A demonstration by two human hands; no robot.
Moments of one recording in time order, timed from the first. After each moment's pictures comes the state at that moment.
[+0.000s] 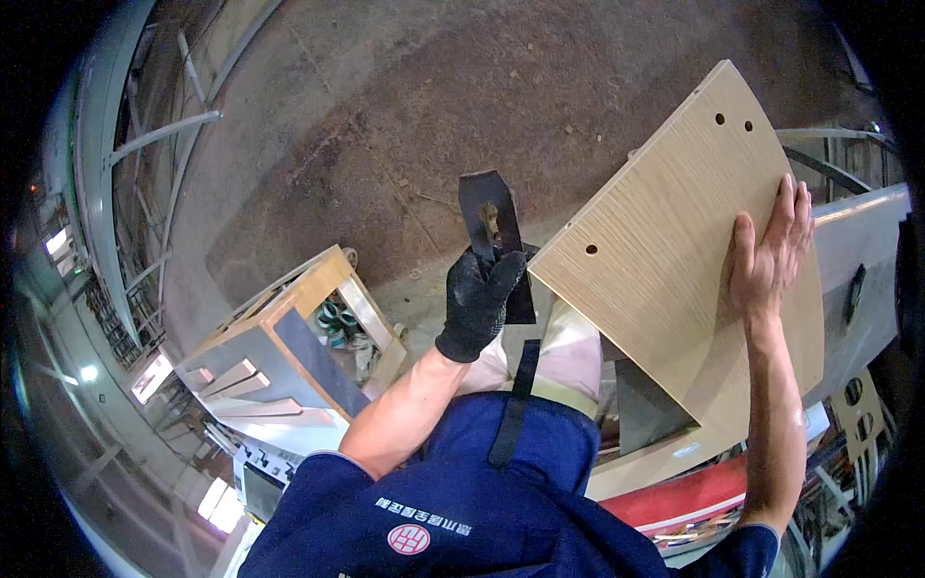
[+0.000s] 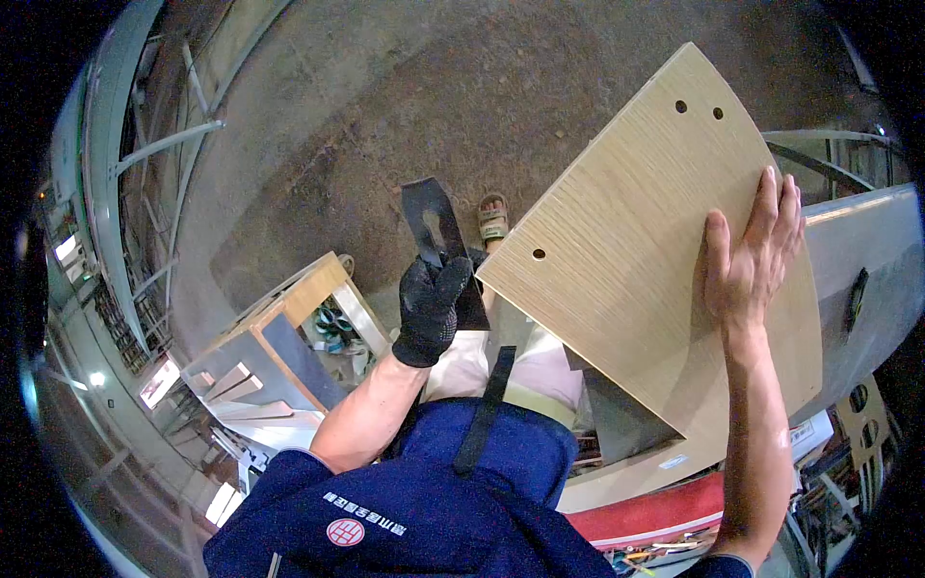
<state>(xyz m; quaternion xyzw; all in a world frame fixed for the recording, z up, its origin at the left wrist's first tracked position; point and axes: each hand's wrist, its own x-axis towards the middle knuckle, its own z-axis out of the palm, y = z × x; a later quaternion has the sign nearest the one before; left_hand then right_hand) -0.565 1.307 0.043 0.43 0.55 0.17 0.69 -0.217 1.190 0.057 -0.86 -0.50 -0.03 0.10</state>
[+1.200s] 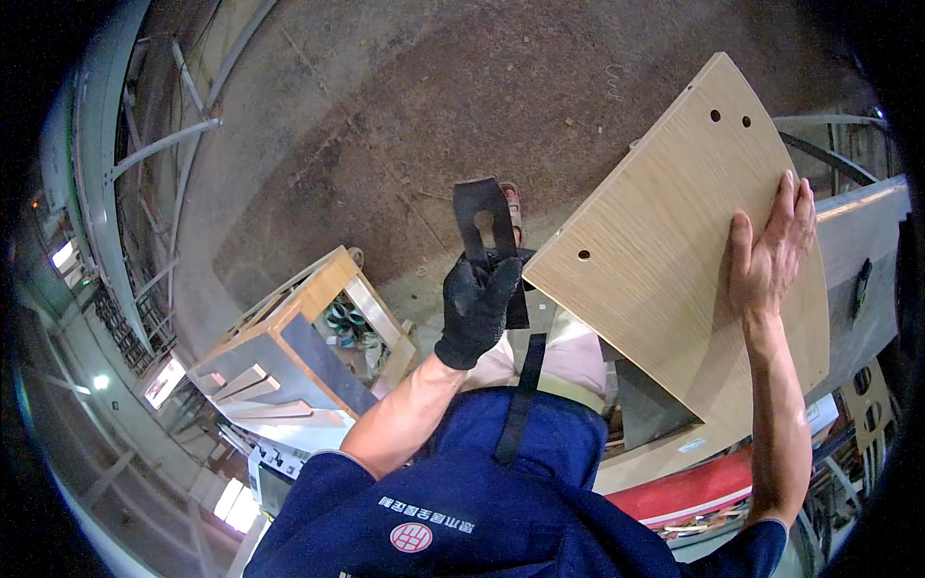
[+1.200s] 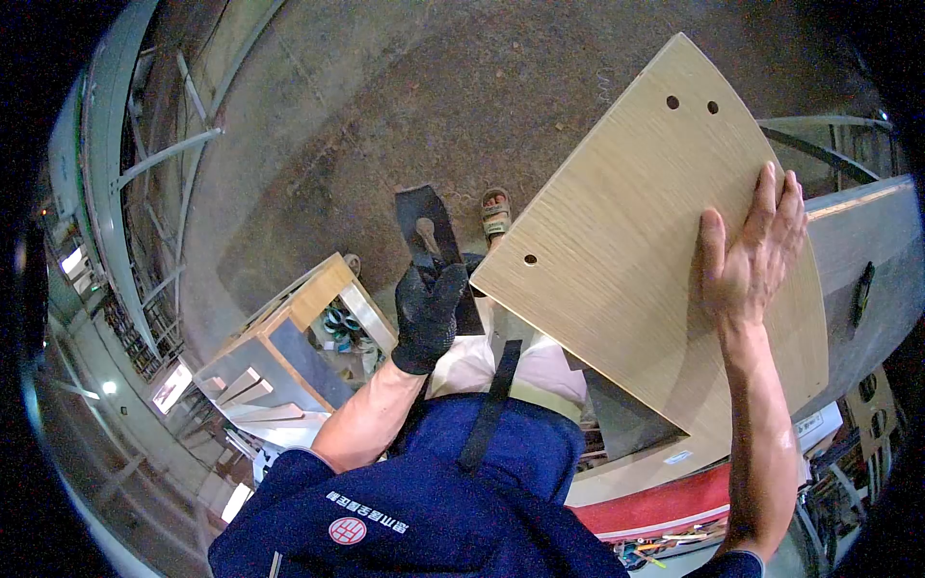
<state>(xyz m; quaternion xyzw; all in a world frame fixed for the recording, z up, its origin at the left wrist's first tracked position) -0.554 1.314 0.060 0.48 0.58 0.12 0.65 -0.218 1.192 0.055 -0.86 -0.50 -0.04 0.08</state>
